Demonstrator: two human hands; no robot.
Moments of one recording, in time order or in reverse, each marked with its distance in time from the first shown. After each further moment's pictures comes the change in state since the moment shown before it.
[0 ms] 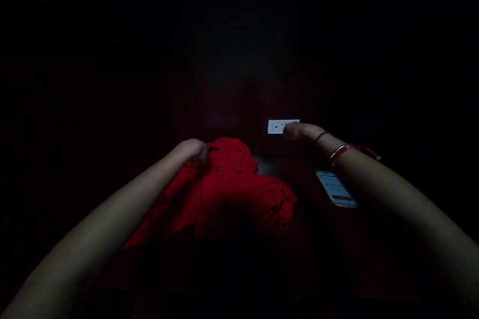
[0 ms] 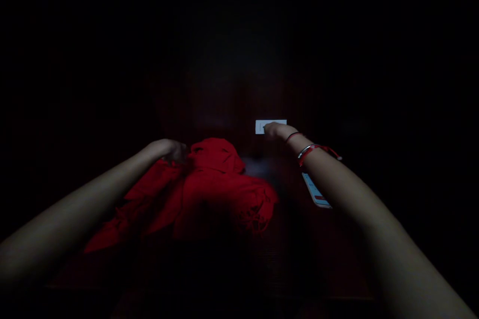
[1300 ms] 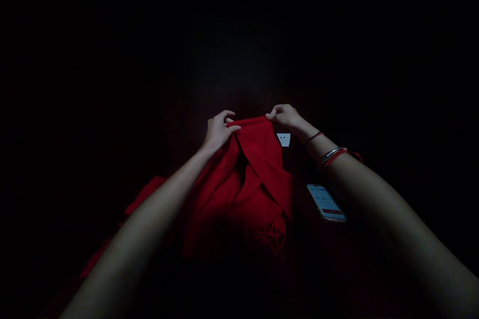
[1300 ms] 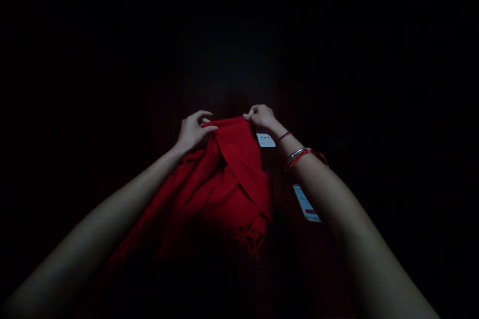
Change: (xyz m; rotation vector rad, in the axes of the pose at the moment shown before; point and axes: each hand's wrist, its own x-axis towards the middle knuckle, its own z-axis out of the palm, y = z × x) left_hand 0.007 0.069 0.007 -0.378 0.481 0.753; right_hand -0.008 -0.043 -0.061 0.519 0.300 -0.025
